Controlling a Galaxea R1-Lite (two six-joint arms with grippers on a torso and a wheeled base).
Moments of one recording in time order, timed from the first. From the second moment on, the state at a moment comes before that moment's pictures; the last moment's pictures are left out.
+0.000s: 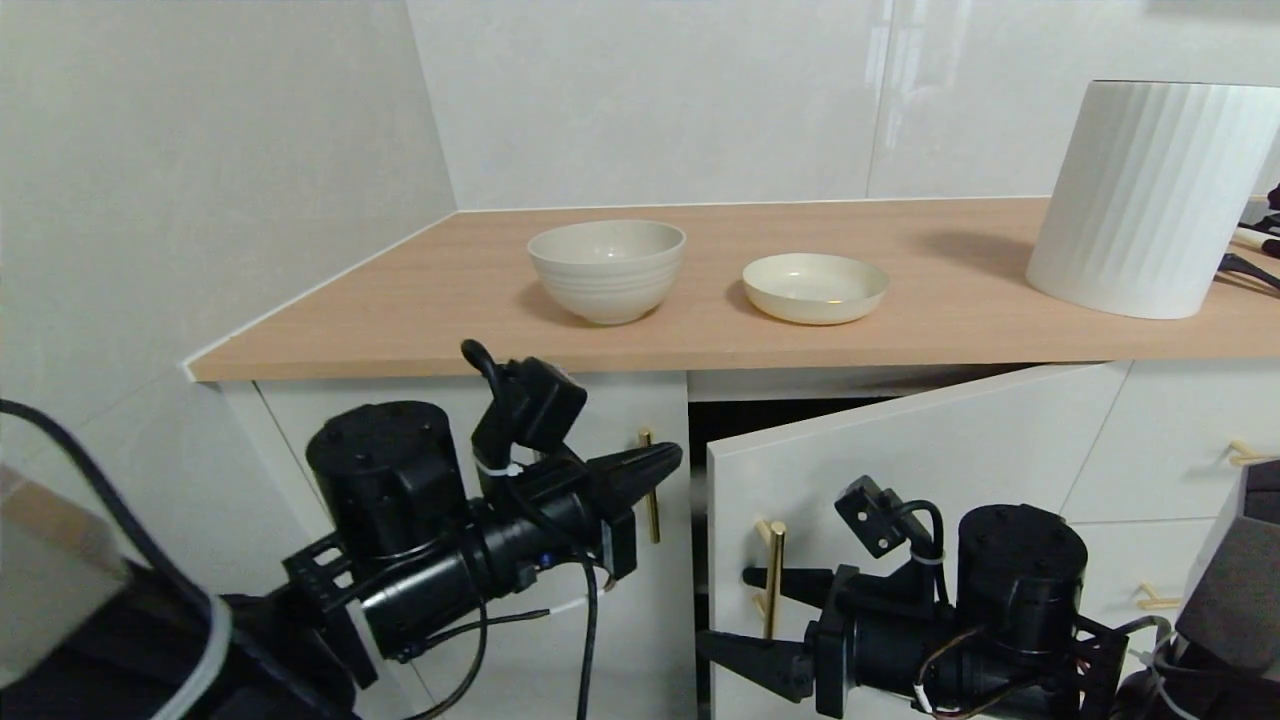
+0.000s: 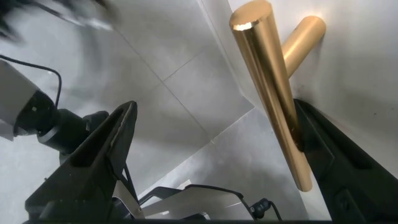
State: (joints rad) left arm -0.62 1.87 -0.54 -1.29 -0.25 -0.04; right arm 0.76 2.05 -0.38 -1.46 0.48 0.39
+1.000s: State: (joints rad) left arm -0.67 2.14 -0.66 -1.31 -0.25 -0.06; right arm 0.77 2.07 -0.38 -1.46 0.48 0.38
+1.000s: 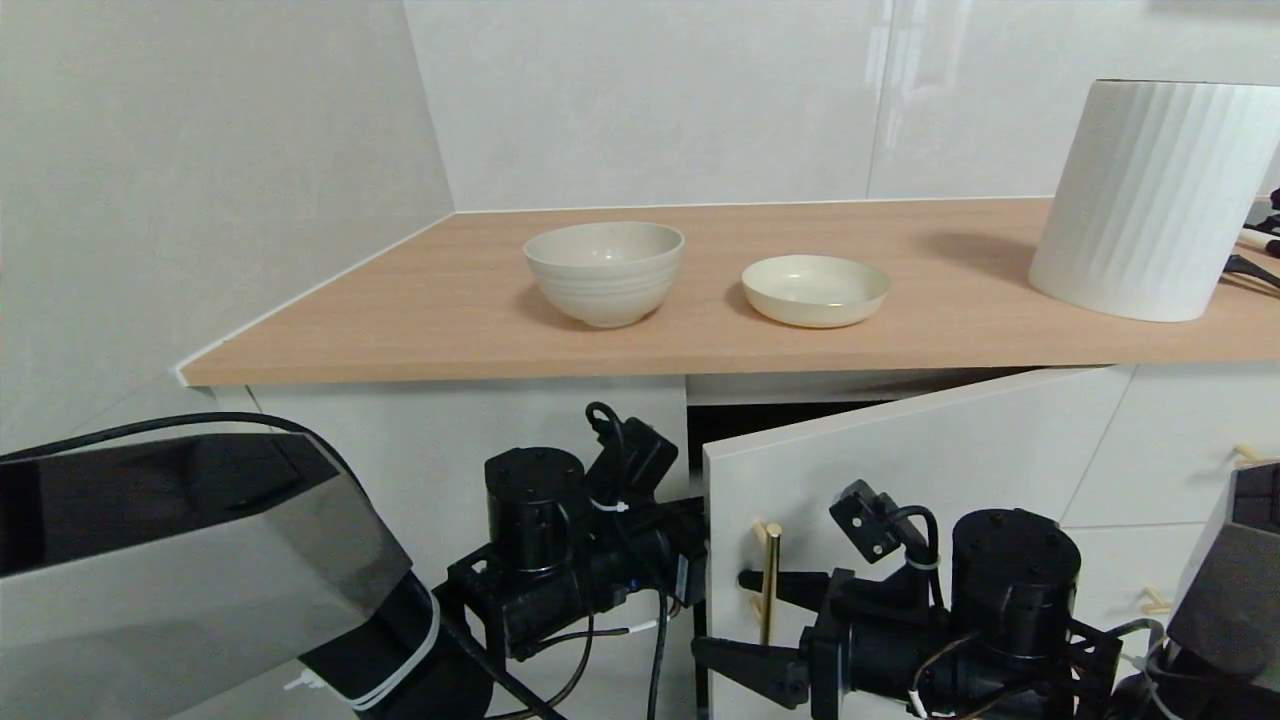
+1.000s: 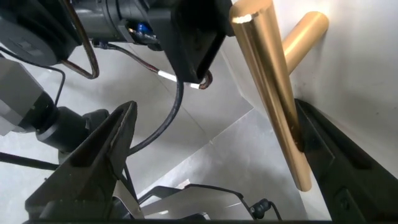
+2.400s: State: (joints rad) left arm -0.76 2.14 -0.68 -1.31 -0.29 -0.06; right arm 0.65 1.95 -0.04 -1.58 0.06 0.10
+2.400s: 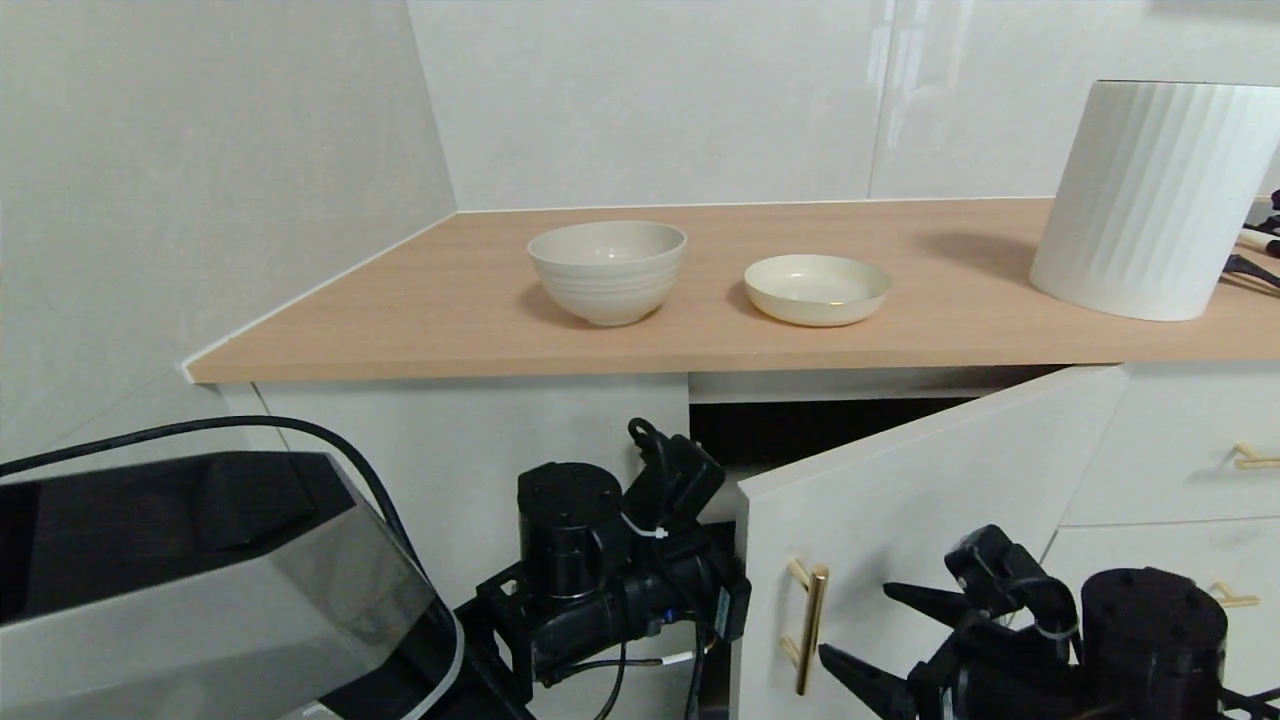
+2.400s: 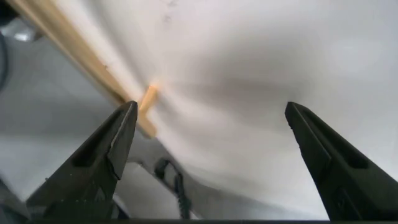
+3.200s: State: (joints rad) left arm -0.78 2.14 -0.68 -1.31 -0.25 -0.06; right arm 0.69 1.79 0.00 -1.57 0.17 0.20
